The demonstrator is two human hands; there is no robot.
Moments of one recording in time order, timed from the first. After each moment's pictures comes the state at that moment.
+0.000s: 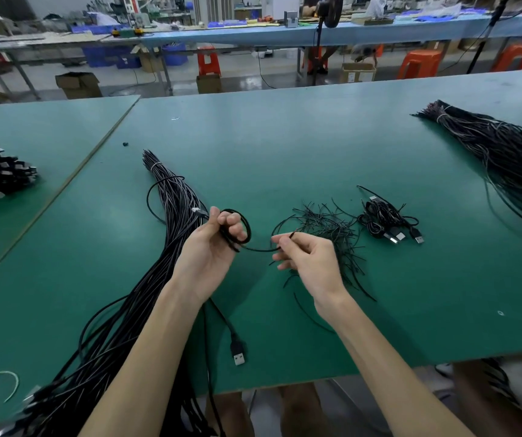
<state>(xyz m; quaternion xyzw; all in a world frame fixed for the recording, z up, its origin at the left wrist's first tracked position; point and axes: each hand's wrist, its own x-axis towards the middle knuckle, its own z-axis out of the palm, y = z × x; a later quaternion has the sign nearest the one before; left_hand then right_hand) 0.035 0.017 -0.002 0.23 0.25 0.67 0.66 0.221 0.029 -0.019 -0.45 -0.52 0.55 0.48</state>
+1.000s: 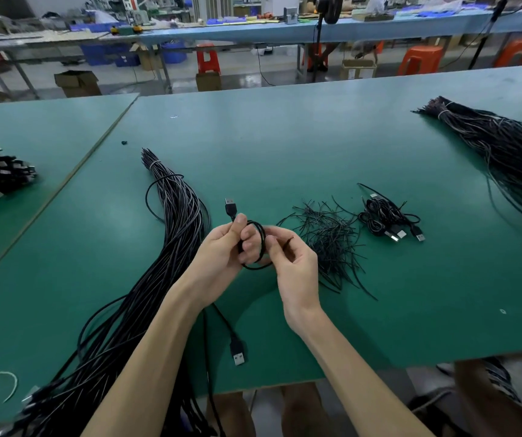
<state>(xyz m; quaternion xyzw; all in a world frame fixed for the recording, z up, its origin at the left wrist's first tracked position) 0.051 0.004 0.001 0.42 0.37 0.56 0.61 0.185 0.010 -0.033 -0.39 -0.46 0.55 0.57</state>
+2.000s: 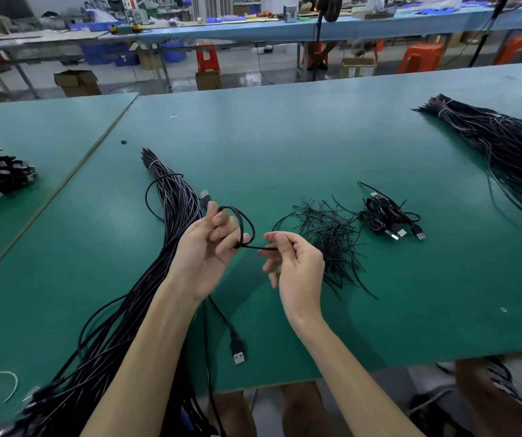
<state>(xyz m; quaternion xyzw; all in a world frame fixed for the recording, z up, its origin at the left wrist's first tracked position) 0.036 0.007 0.007 0.31 0.29 0.64 0.64 0.187 0.004 -0.027 -0.44 -0.47 0.50 0.58</state>
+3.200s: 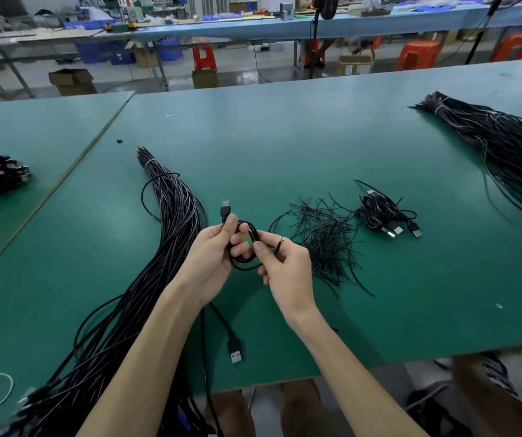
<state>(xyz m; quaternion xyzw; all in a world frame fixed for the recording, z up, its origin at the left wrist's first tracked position) 0.049 0.007 -0.003 0.36 0.43 0.59 0.59 0.186 0.010 -0.036 -0.44 -0.53 0.51 0.52</state>
